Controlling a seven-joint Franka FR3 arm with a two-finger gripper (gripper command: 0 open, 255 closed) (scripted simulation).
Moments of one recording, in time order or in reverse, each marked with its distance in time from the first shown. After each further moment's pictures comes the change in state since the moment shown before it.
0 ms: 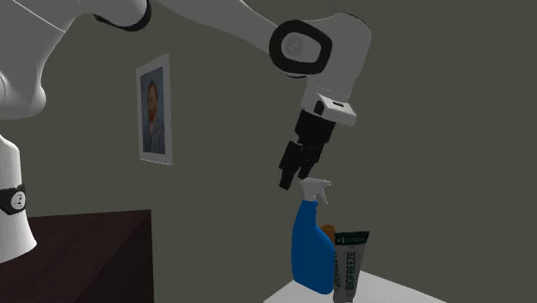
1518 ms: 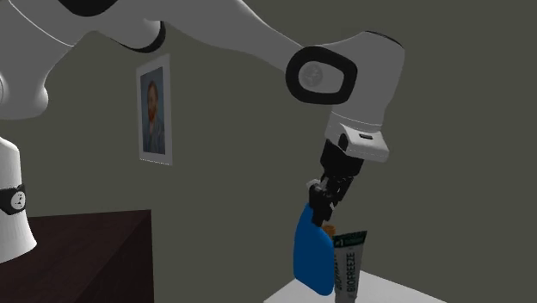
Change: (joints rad) arm -0.079 0.195 -0.013 0.171 0.073 0.086 0.052
